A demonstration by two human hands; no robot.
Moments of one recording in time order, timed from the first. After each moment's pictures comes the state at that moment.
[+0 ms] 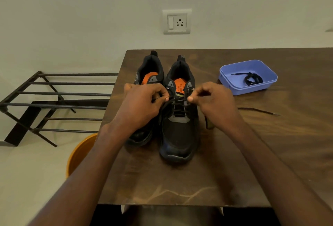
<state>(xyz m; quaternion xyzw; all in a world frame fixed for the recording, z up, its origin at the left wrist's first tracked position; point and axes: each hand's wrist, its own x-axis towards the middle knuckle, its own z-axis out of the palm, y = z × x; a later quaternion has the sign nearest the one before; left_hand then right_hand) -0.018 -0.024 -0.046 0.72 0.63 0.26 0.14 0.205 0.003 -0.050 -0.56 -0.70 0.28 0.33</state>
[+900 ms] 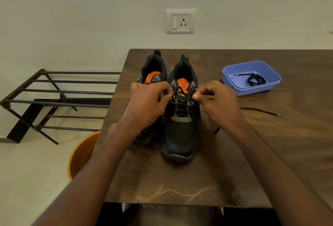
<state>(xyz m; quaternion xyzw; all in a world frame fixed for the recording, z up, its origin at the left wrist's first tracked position) -0.009 -0.024 -0.048 0.72 0.62 0.29 0.12 0.202 0.004 -0.049 -0.58 -0.70 0.25 0.32</state>
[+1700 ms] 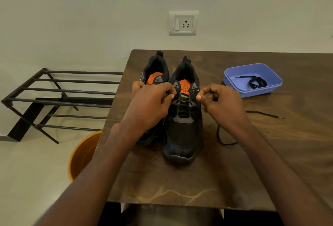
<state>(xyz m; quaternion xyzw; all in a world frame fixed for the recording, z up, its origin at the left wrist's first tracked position) -0.007 -0.031 -0.041 0.74 0.62 0.25 0.05 0.207 -0.001 -0.044 -0.57 -0.70 0.28 0.33</state>
